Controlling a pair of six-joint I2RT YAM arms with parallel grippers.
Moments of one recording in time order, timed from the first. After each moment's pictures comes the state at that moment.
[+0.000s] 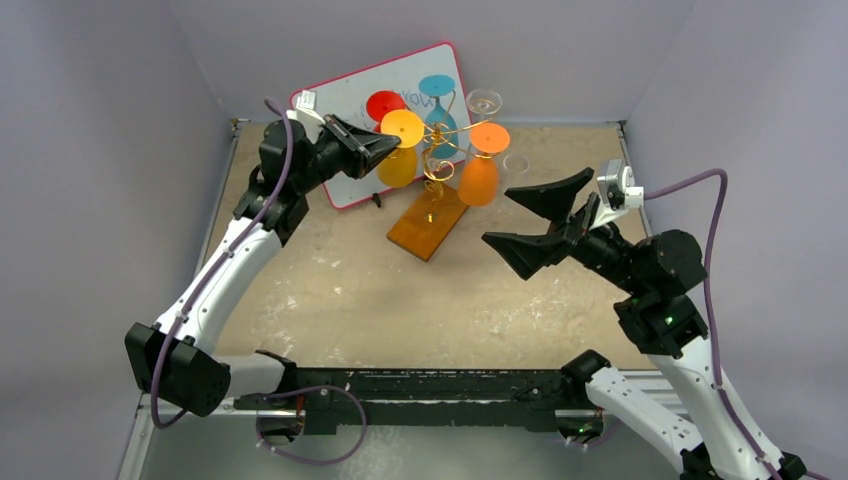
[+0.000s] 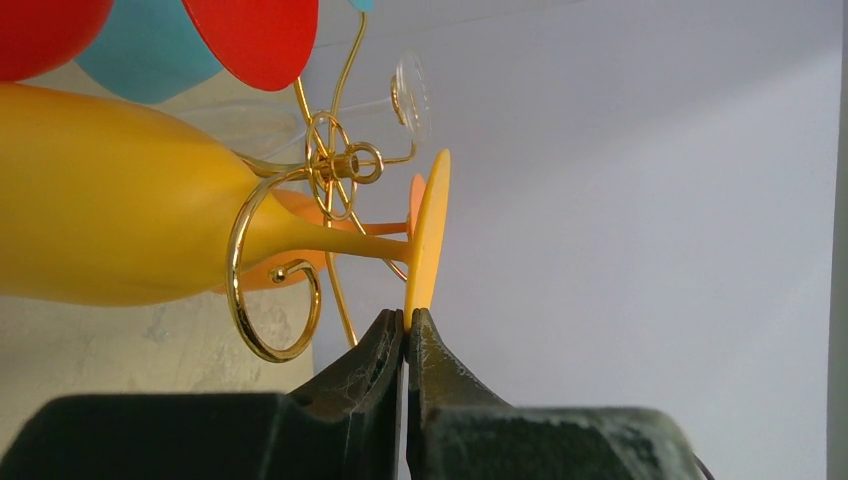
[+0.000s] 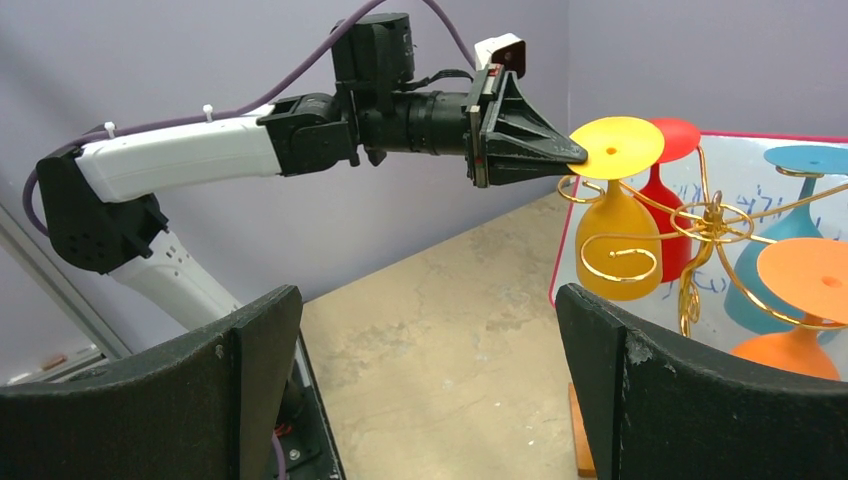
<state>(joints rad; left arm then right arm) -0.36 1.28 1.25 -0.05 0.37 -1.32 0.54 0.68 1.04 -0.05 -0.49 0.37</state>
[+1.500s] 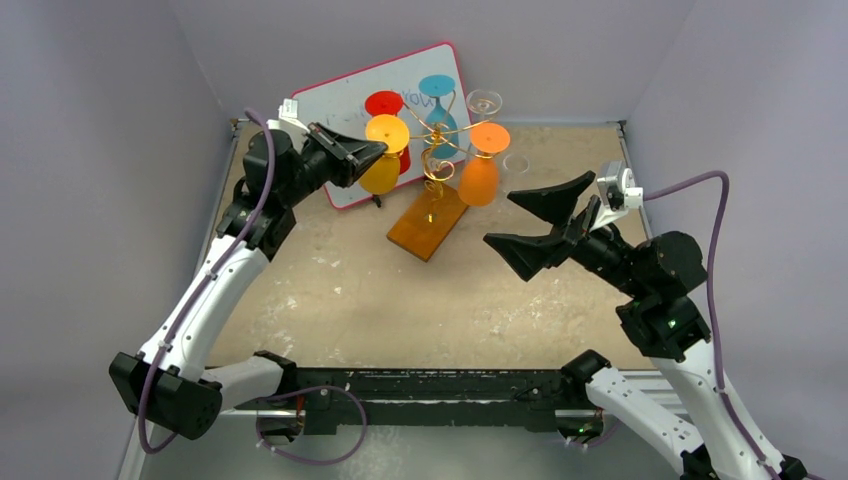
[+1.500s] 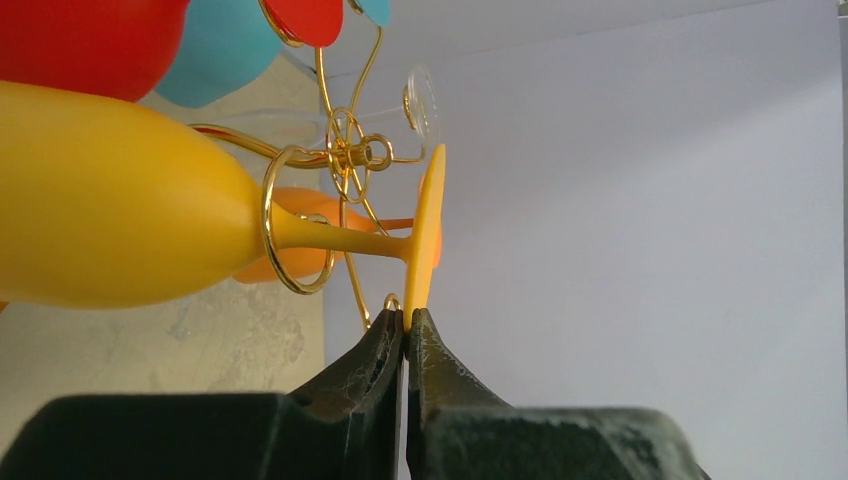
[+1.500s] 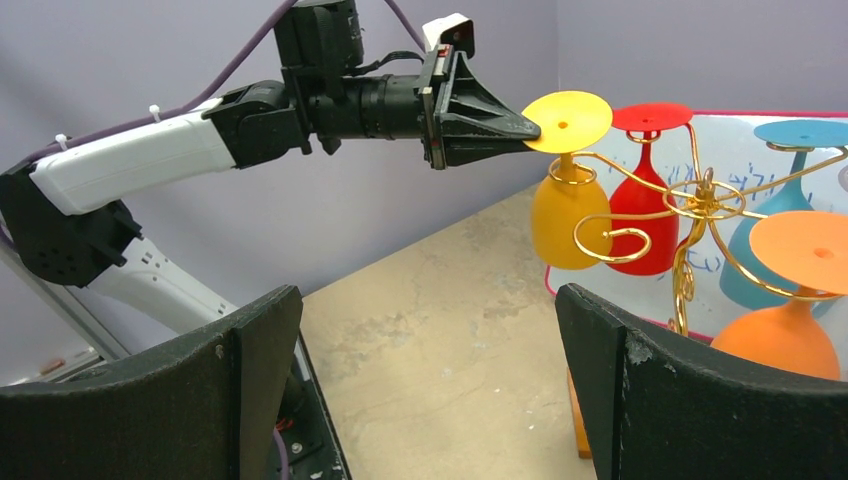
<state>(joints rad) -0.35 1.17 1.23 -0.16 0.28 -1.31 0.54 0.67 1.04 -0.09 -0.46 0.37</state>
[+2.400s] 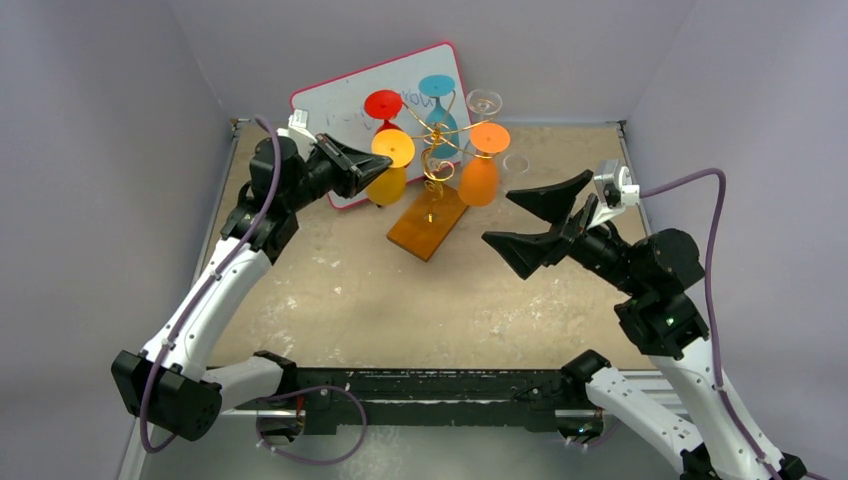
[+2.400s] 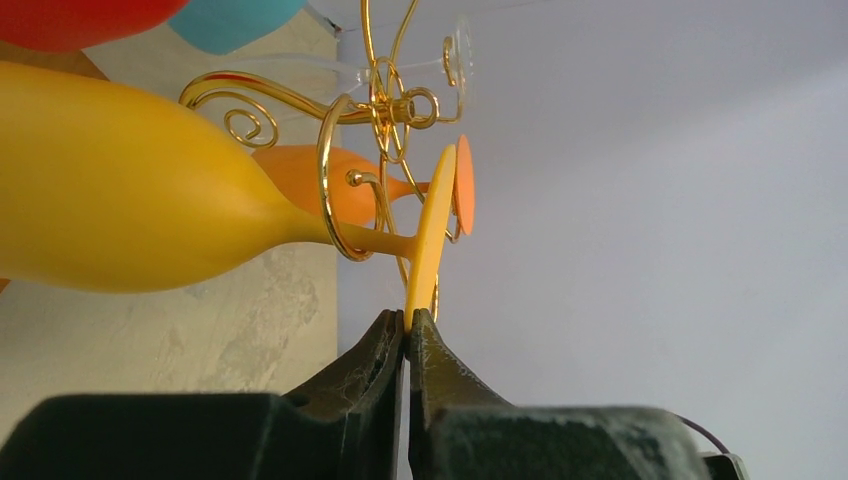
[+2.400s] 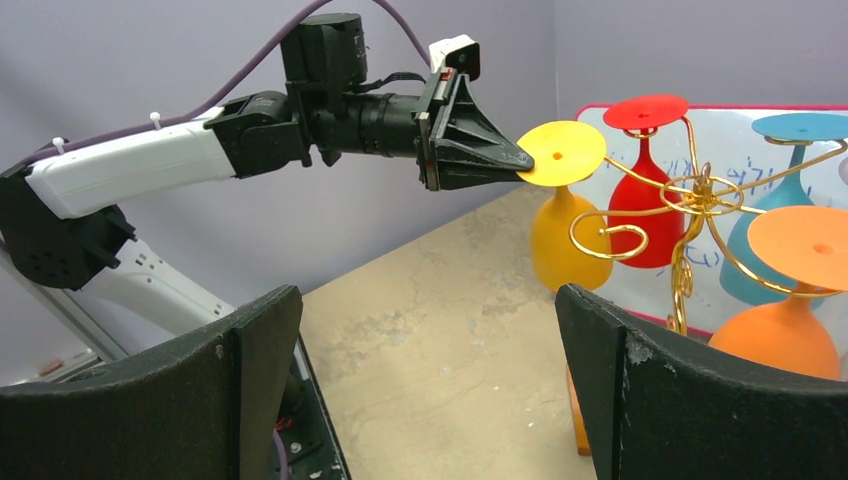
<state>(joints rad) -0.35 1.16 1.18 -0.17 0.36 -1.31 0.54 0.68 1.04 -0.09 -0.46 0.37</state>
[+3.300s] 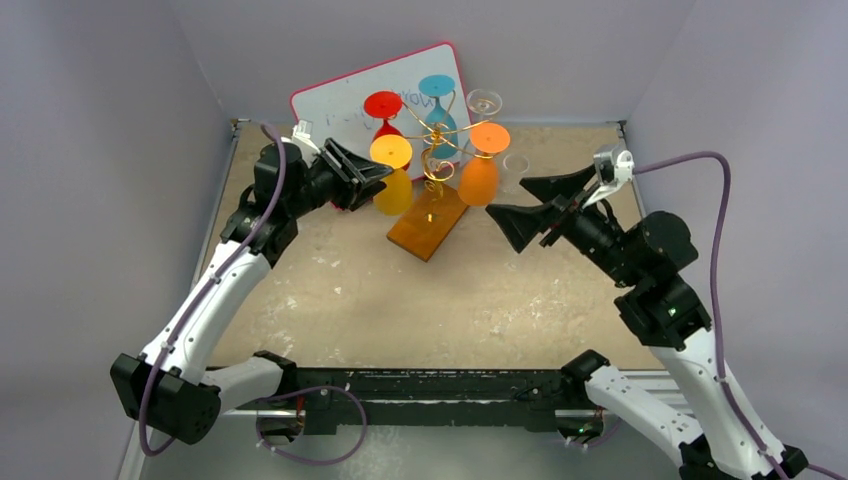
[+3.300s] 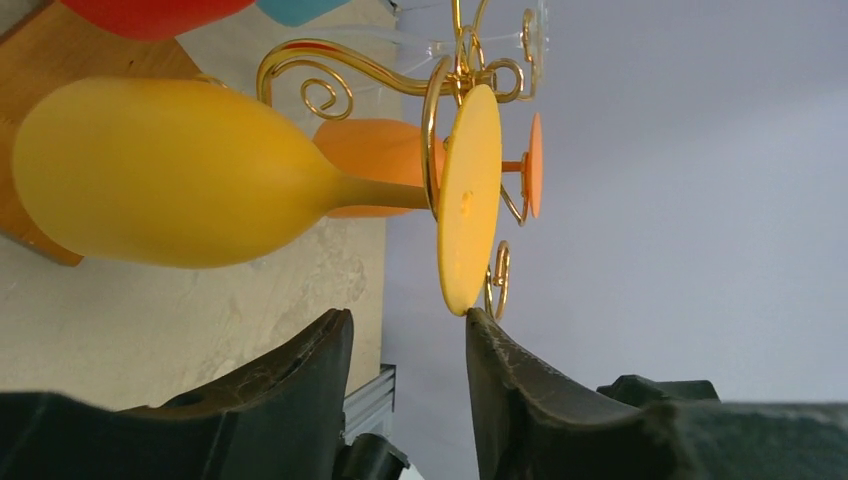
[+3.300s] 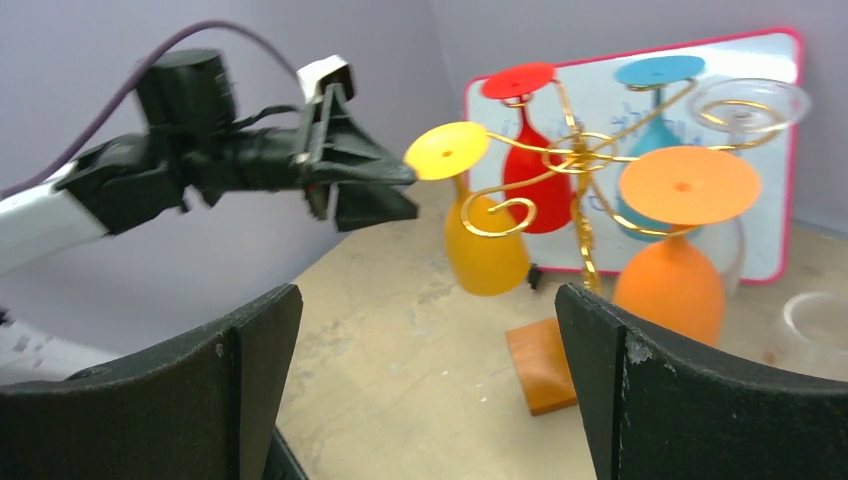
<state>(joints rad) -0.35 1.15 1.15 -0.26 0.36 -1.24 0.54 0.72 1.10 -0.22 -0.27 0.36</state>
